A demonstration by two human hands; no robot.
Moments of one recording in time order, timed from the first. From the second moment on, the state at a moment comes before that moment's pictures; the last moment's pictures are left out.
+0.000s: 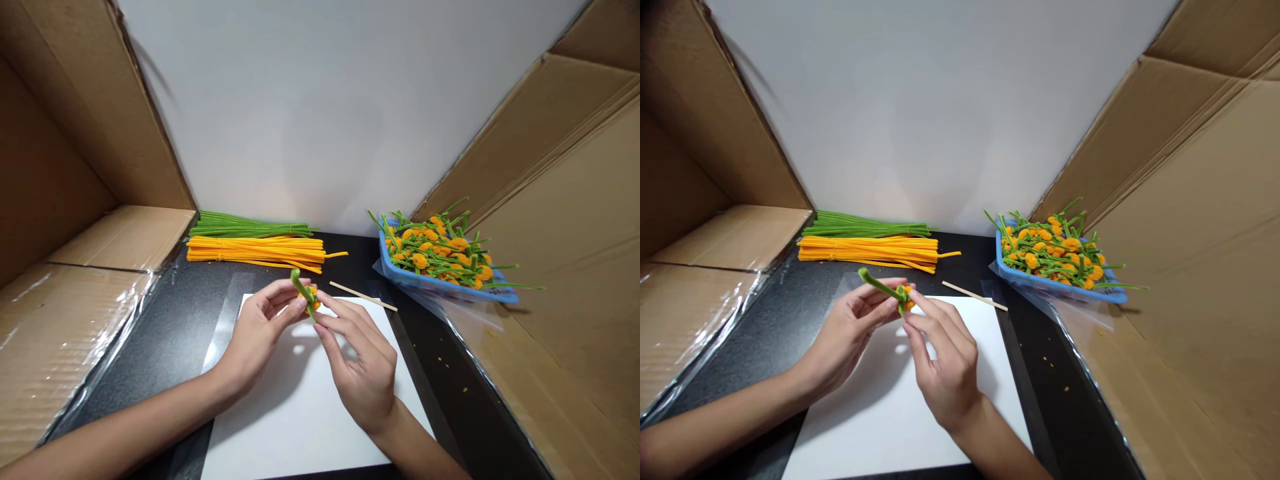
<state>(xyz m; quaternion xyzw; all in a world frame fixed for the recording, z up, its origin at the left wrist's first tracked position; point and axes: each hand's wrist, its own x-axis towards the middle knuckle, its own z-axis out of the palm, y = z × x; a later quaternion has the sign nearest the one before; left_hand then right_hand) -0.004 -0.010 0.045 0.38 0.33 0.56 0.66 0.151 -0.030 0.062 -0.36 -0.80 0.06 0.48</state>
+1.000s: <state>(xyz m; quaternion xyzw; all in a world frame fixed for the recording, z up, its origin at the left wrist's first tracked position) -0.007 -0.014 0.050 0.66 0.32 0.53 0.42 0.150 -0.029 0.072 -0.47 -0.68 0.28 0.49</state>
